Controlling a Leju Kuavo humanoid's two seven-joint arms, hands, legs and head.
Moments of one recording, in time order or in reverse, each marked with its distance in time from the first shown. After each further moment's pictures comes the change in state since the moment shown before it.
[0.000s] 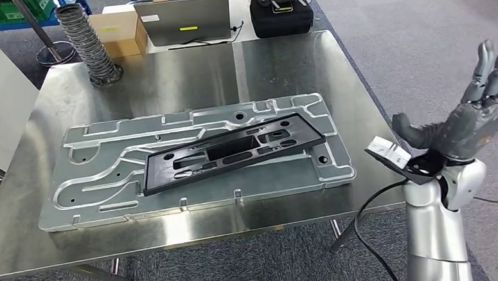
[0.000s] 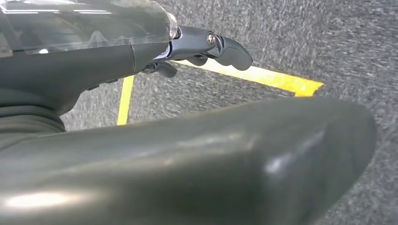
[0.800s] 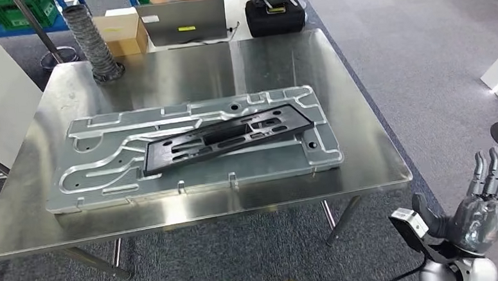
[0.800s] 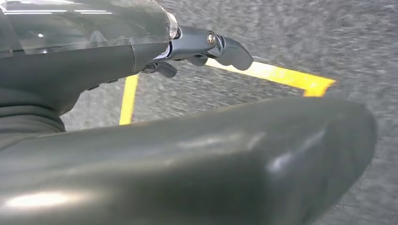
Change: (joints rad) left arm -0.008 -0.016 0.015 0.000 0.004 -0.001 -0.002; right arm 0.422 0.113 -0.262 0.095 -0.081 0.000 0.019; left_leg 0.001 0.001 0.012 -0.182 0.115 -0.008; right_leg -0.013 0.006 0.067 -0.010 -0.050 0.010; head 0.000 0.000
